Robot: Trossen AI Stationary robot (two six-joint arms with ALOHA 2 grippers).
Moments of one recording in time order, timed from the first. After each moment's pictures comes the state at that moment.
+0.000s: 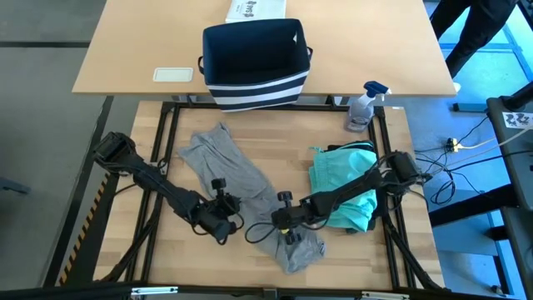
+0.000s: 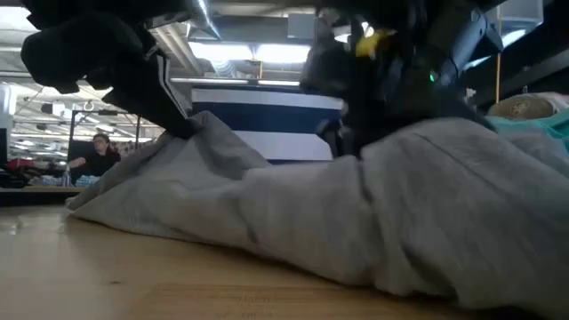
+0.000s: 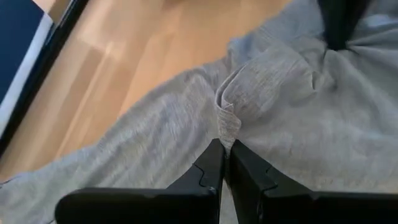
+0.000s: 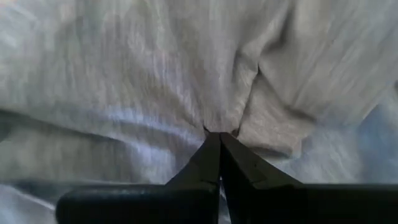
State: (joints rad) left arm -0.54 1.59 0.91 -0.46 -0.76 -0.51; right arm 0.37 1.95 1.13 -0.15 0.14 0.07
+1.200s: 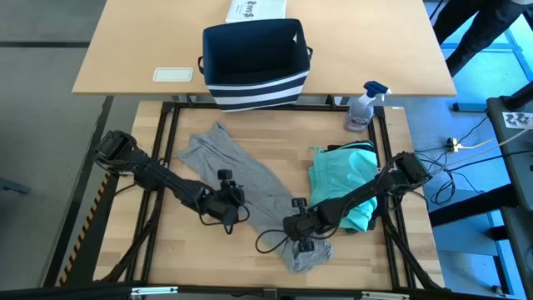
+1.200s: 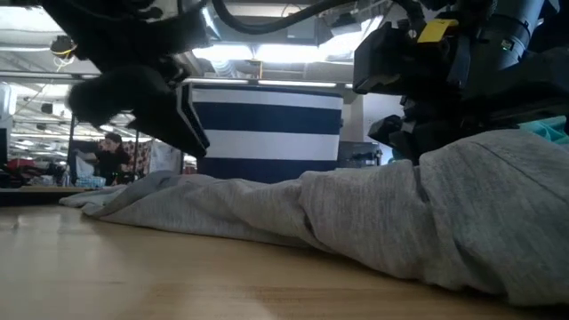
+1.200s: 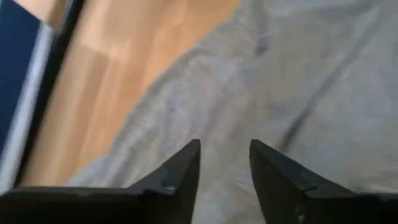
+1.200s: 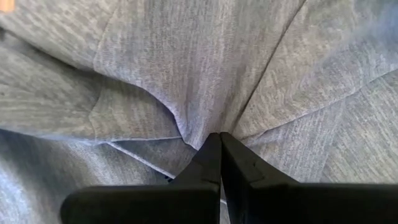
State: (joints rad) left arm -0.42 1.59 0.87 -0.39 -0.70 -0.28; right arm 0.46 1.89 1.13 -0.42 0.12 0.28
